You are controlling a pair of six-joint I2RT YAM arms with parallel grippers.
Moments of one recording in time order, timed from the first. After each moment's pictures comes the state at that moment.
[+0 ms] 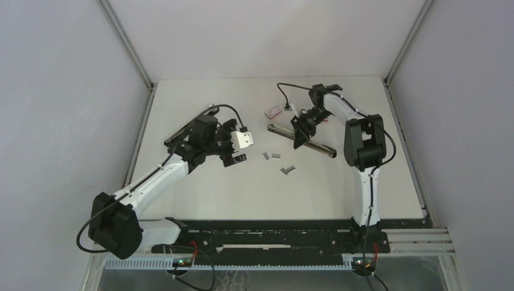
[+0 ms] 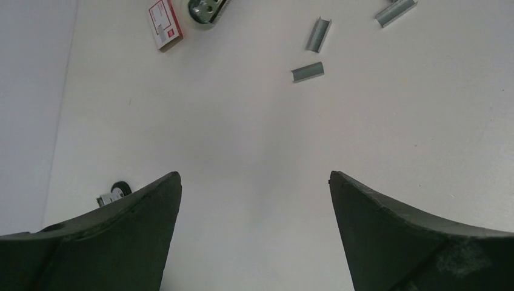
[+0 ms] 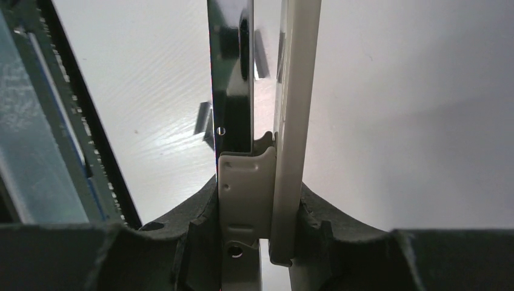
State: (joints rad) left arm -0.46 1.24 0.90 -0.31 0.41 0.79; right arm 0.24 2.21 1.82 -1.22 -0.77 -0.77
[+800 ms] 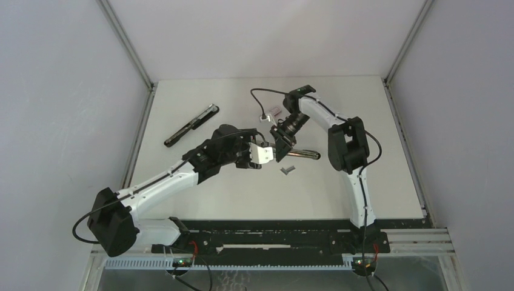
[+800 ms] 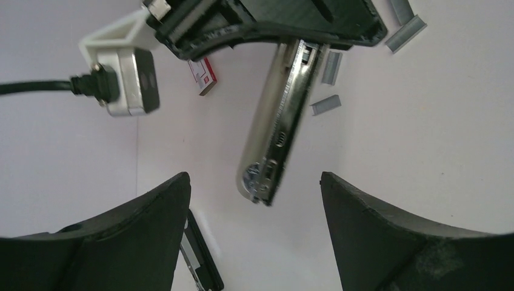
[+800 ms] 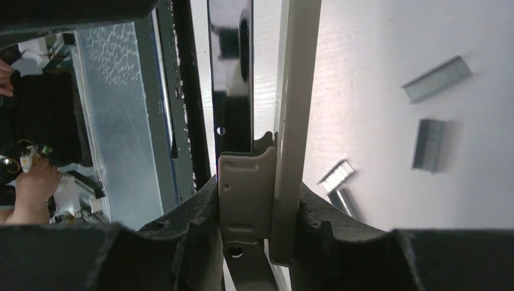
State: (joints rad) left arm -0.75 1.25 0.90 -0.20 0.11 0.91; right arm 0.41 2.27 1.99 -1.55 -0.93 -0.88
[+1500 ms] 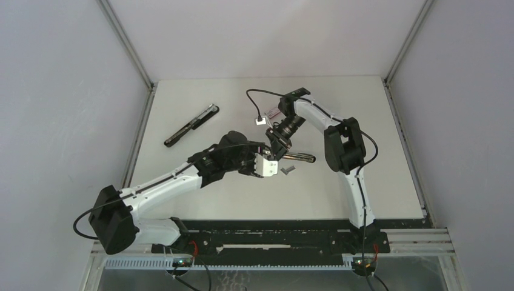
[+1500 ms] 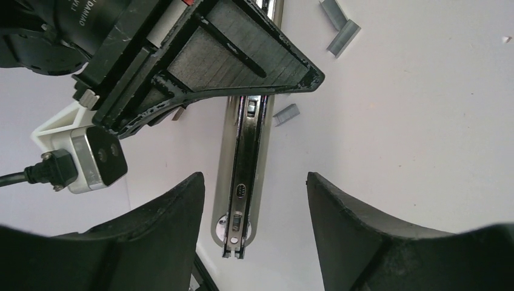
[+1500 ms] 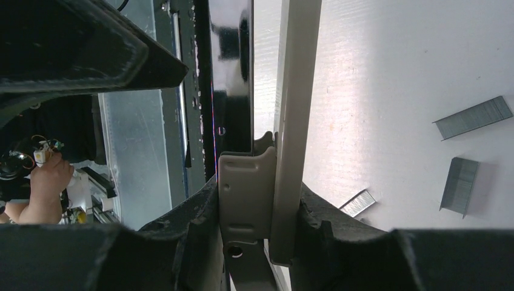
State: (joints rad) left arm -0.83 1.26 0.90 -0.28 0.12 0.97; right arm 0.48 2.30 1.99 -1.56 -0.98 -0.88
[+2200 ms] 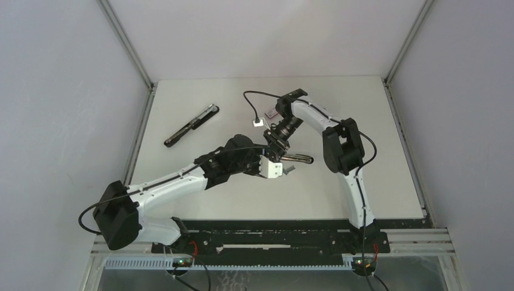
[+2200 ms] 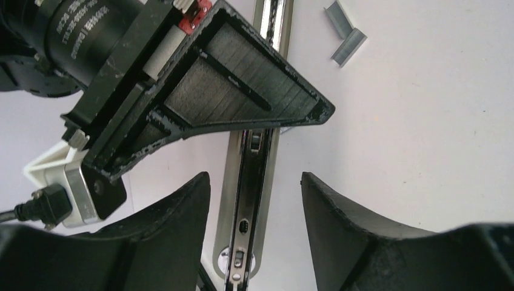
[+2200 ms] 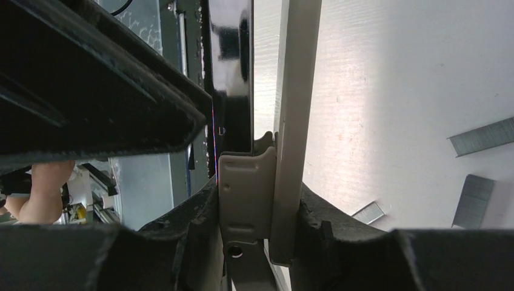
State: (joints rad) left arm -0.88 1.31 0.88 -0.19 0.05 0.95; right arm 0.50 2.30 1.99 -1.56 -1.00 -0.88
